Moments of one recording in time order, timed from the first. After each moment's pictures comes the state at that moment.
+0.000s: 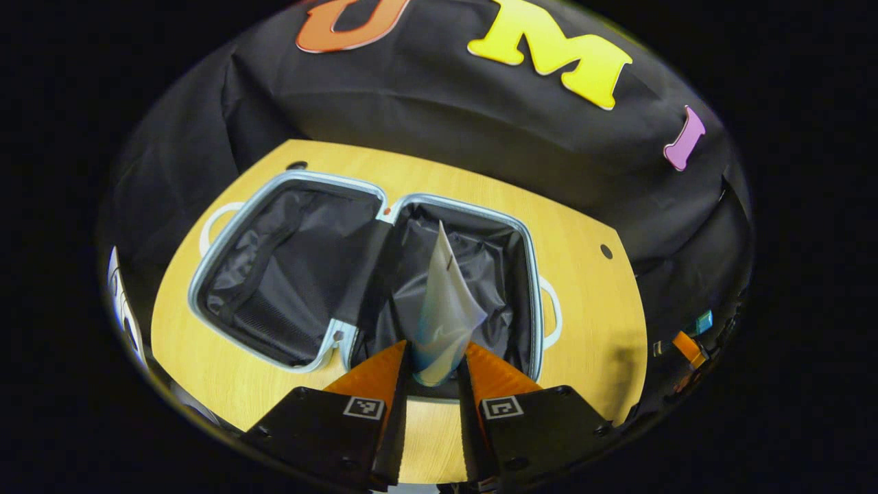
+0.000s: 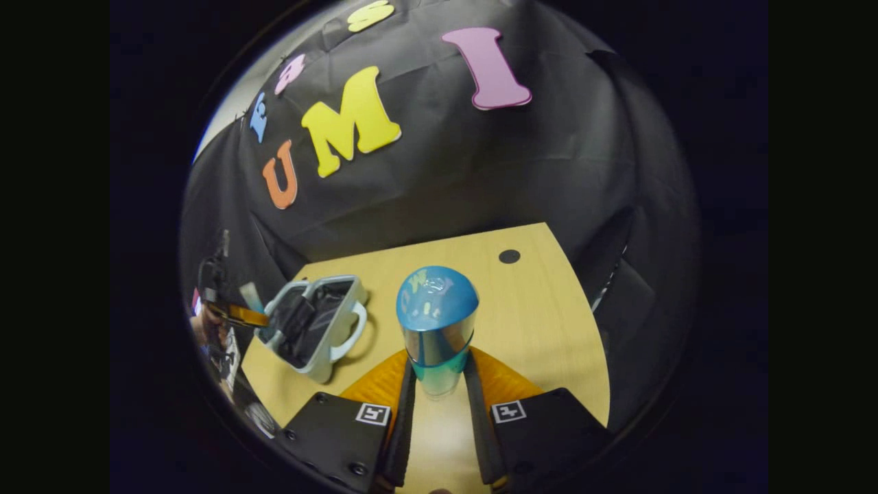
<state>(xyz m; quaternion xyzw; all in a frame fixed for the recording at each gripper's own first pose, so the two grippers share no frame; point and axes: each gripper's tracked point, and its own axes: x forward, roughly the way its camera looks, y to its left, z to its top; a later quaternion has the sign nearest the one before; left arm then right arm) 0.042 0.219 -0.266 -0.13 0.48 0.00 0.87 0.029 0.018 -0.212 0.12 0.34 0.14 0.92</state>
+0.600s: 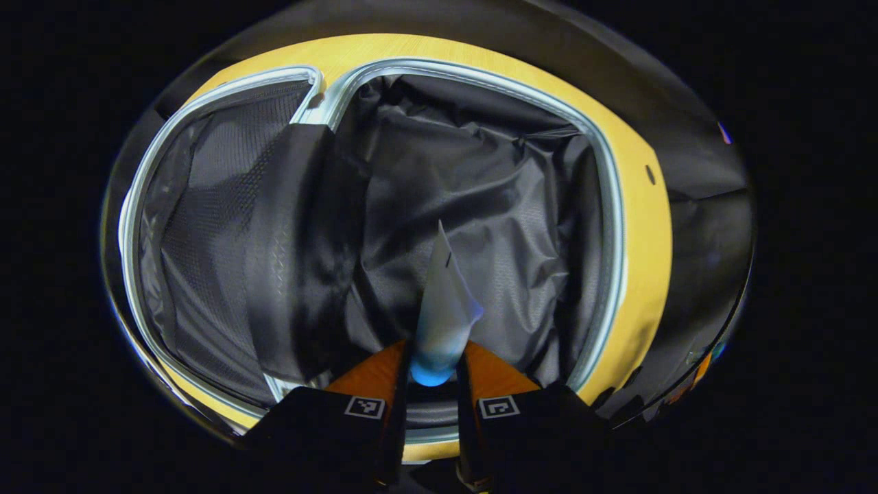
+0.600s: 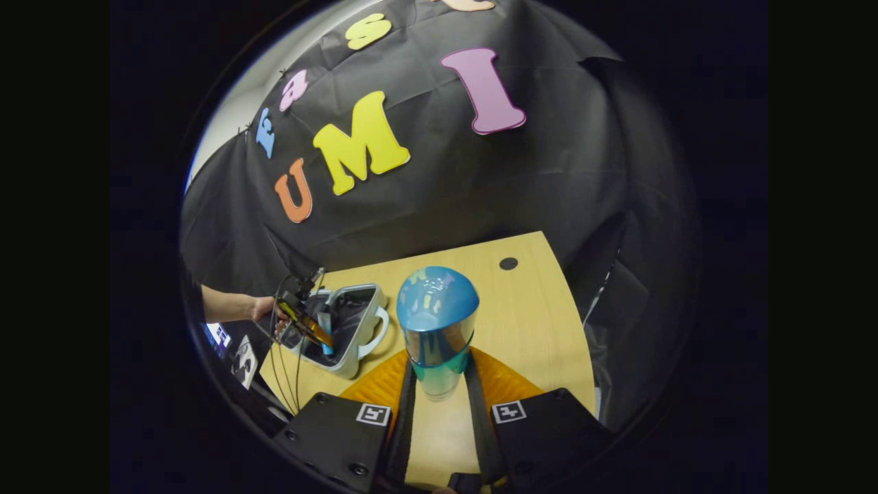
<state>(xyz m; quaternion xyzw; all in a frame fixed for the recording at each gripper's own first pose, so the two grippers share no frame) 0.064 0.223 -0.364 -0.10 0.70 -0.03 0.71 -0.012 -0.002 -0.161 0.14 0.33 0.13 0.92</state>
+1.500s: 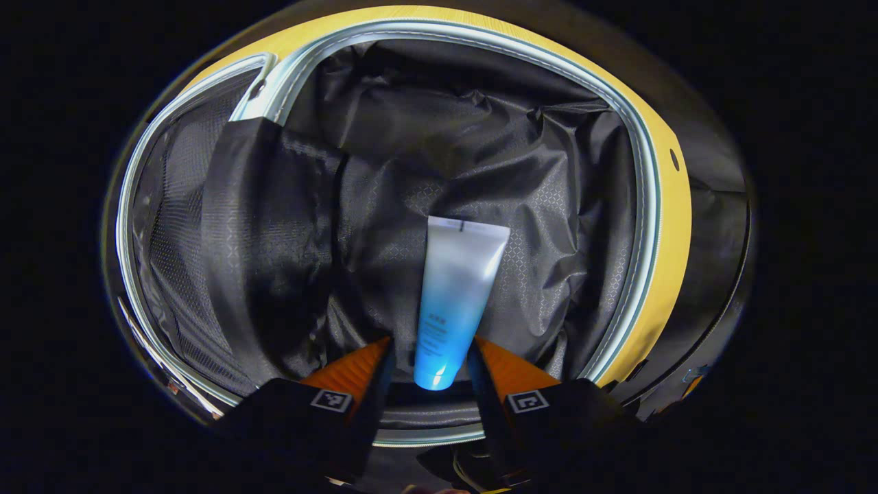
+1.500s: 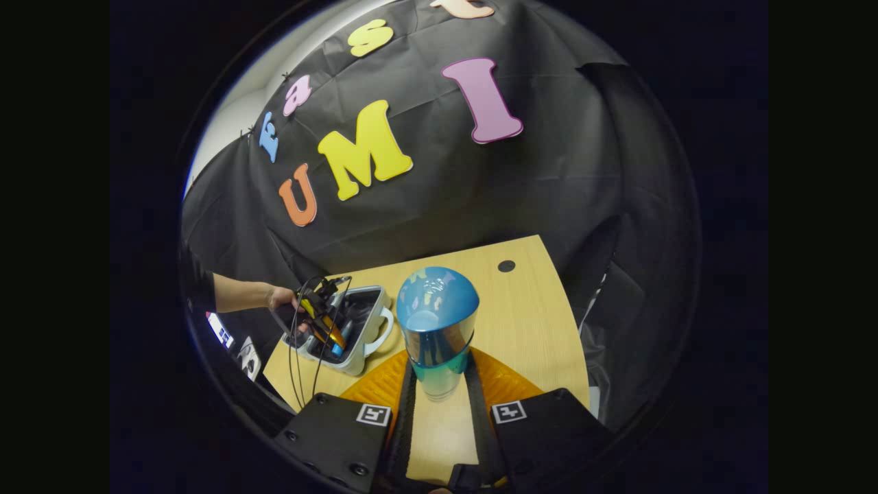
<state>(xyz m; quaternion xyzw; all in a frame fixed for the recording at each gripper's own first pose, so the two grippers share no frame) 0.061 0.211 -0.368 -0.09 0.75 -0.03 0.66 -0.031 -0.008 -0.138 0.13 0.32 0.14 0.93</state>
